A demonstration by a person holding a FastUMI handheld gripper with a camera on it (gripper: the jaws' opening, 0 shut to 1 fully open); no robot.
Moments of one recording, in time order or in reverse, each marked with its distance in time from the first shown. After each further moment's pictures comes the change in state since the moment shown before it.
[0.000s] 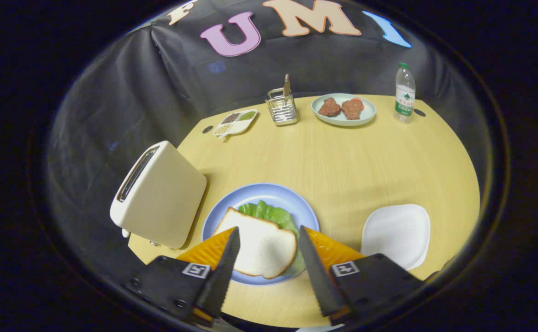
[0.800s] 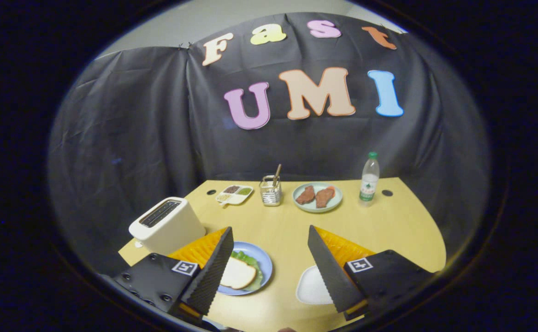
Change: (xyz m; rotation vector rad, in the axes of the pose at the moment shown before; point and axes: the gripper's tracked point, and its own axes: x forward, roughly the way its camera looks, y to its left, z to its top) arm -0.158 -0.048 0.104 -0.152 -0.501 -0.038
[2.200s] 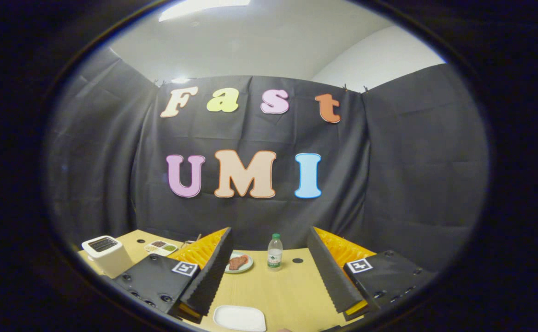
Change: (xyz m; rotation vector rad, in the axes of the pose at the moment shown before) arm -0.127 -0.129 0.132 -0.106 -0.462 -0.394
